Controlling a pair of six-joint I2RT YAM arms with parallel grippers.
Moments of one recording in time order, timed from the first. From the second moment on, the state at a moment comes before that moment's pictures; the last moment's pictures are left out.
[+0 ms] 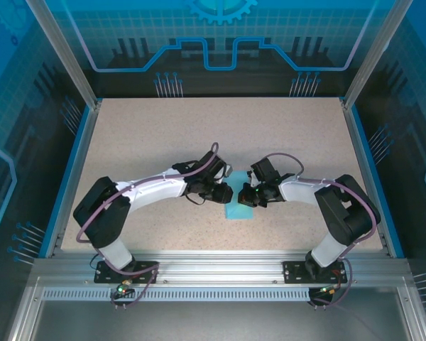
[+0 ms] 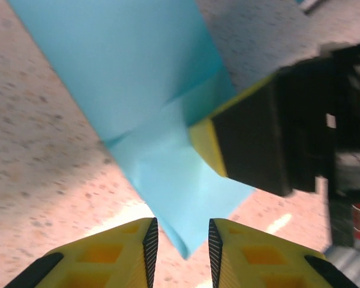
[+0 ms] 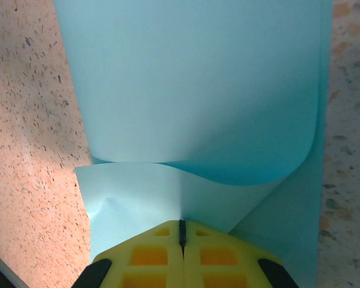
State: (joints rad) left arm -0.75 1.68 1.08 -0.46 0.29 -0.51; right arm 0.51 1.64 0.73 -0.21 -0.40 0.73
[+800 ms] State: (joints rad) left arm -0.75 1.81 1.01 -0.31 0.60 -0.60; right arm 0.51 1.64 0.73 -0.21 -0.40 0.73
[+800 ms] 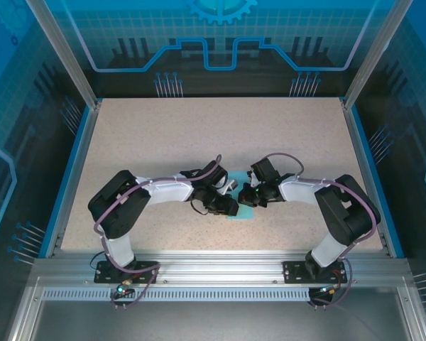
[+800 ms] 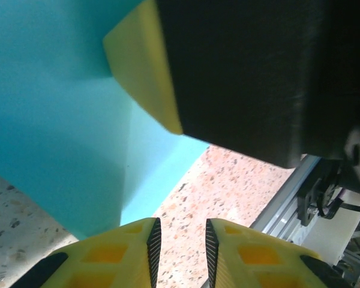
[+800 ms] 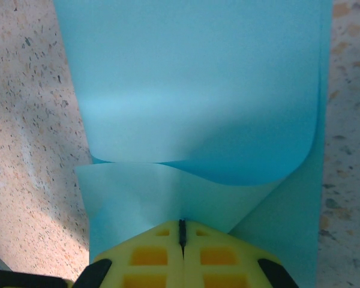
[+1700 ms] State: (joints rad) left arm -0.75 1.83 1.01 -0.36 0.54 -0.56; right arm 0.51 1.64 0.73 -0.22 -0.40 0.72
